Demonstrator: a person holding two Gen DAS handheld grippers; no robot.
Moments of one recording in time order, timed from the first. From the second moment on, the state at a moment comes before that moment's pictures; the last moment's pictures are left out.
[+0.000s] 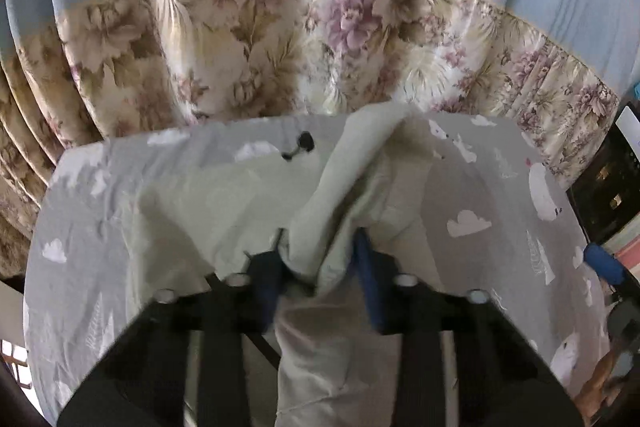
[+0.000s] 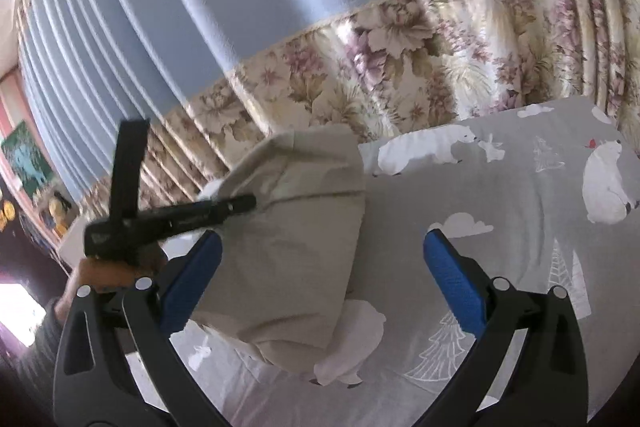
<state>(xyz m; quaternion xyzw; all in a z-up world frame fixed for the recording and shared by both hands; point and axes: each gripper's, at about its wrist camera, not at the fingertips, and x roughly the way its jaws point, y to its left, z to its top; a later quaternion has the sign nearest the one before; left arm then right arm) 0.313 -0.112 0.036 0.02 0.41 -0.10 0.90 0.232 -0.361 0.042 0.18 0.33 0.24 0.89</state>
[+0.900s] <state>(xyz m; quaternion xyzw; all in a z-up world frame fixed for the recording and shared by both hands) 0.257 0.040 -0.020 0.02 0.40 0.01 0.91 0.259 -0.184 -0.059 -0.04 0.42 0.21 0.88</state>
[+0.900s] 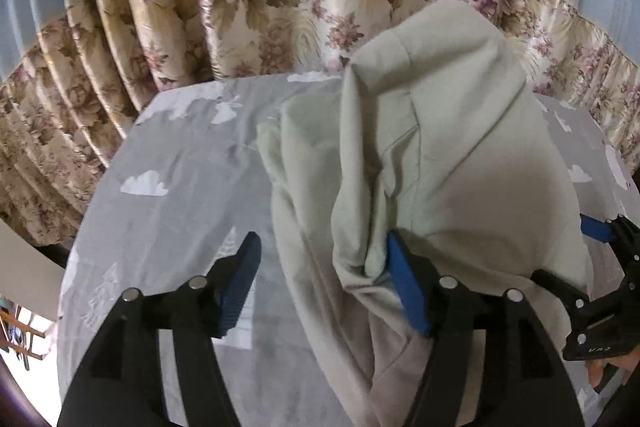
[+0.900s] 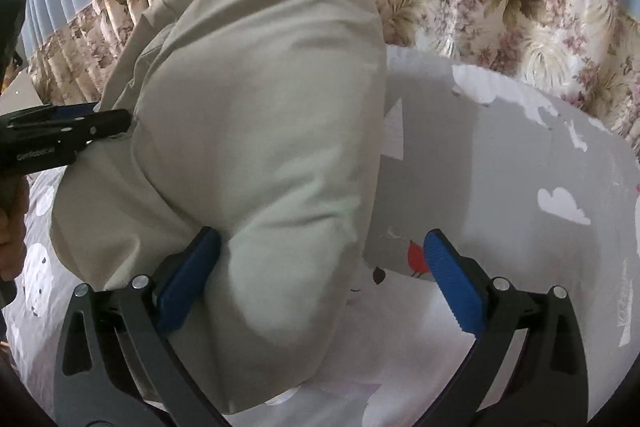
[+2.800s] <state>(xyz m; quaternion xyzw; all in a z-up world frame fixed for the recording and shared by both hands) 0.221 0.031 -0.039 -0.07 0.37 -0.04 0.92 0.231 -0.210 -0.039 -0.03 0.38 0.21 0.90</state>
